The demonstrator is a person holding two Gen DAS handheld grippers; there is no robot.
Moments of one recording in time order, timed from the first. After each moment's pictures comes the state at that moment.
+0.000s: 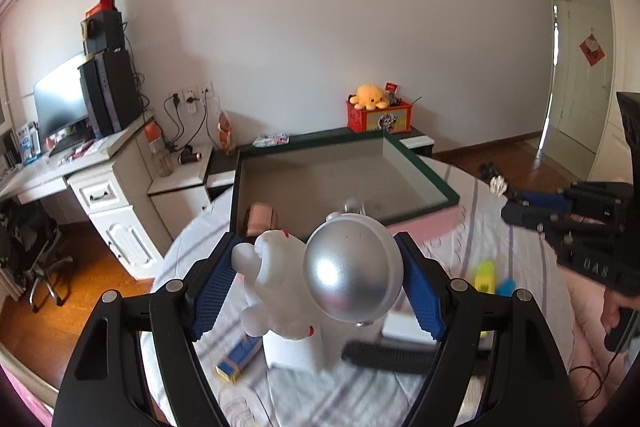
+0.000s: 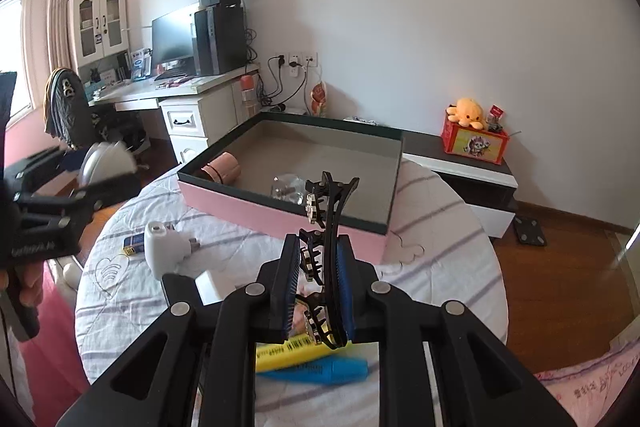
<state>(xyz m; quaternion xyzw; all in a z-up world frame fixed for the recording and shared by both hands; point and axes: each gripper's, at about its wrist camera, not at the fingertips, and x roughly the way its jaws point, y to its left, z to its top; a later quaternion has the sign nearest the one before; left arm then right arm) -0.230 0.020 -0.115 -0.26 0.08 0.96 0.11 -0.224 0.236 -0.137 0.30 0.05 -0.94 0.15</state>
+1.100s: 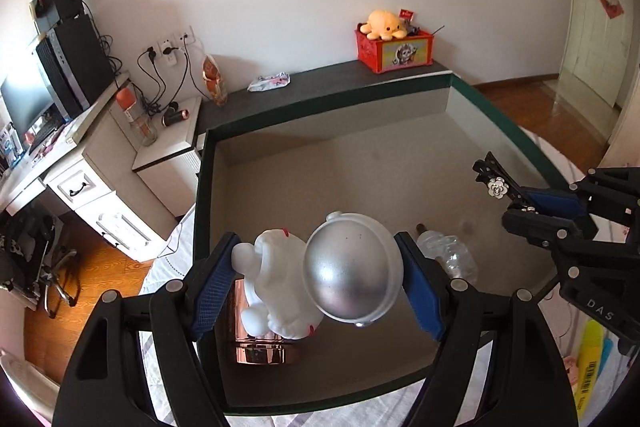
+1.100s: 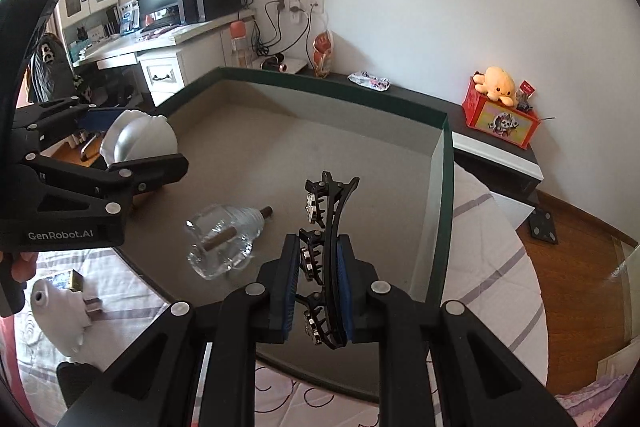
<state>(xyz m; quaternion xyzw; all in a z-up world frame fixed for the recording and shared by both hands) -0.433 0.046 -0.179 -0.39 0.12 0.91 0.10 -0.392 0.214 -0.201 0.39 0.08 -0.90 0.16</state>
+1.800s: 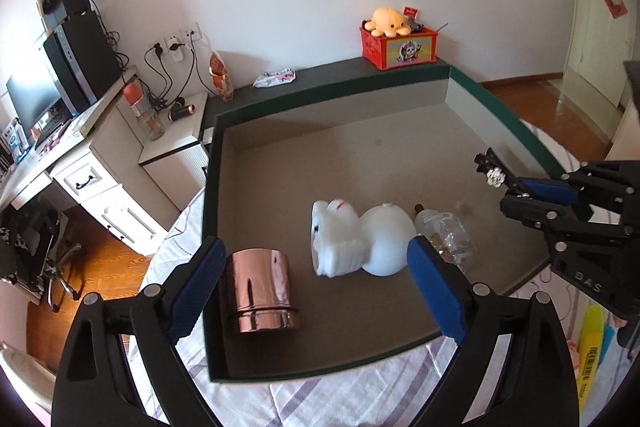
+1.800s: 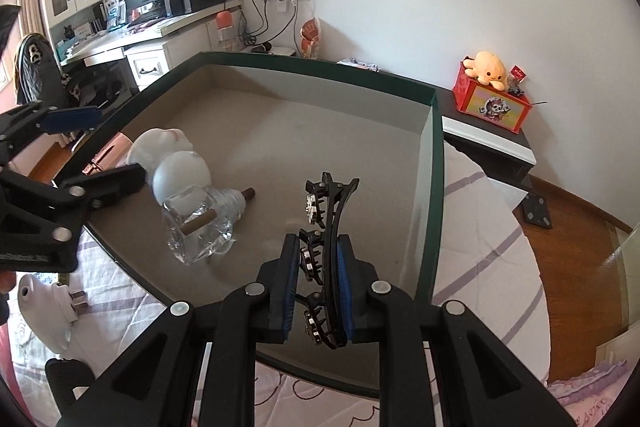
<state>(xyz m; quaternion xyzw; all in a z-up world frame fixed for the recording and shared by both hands) -0.411 0.037 -0.174 -0.38 0.12 0.91 0.09 -0.394 0.219 -0.207 0.41 0.07 -0.90 0.13</state>
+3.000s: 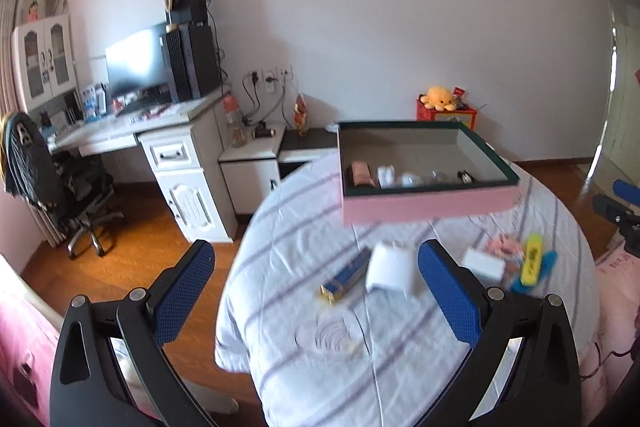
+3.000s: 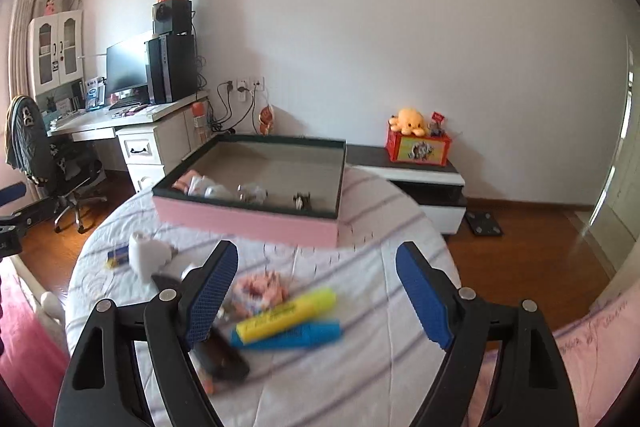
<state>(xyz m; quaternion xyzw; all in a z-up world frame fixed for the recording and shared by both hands) -0.155 -0.068 -0.120 -0.27 0.03 0.96 -0.01 -0.147 0.248 -0.133 0.27 0.02 -0.96 0.04</state>
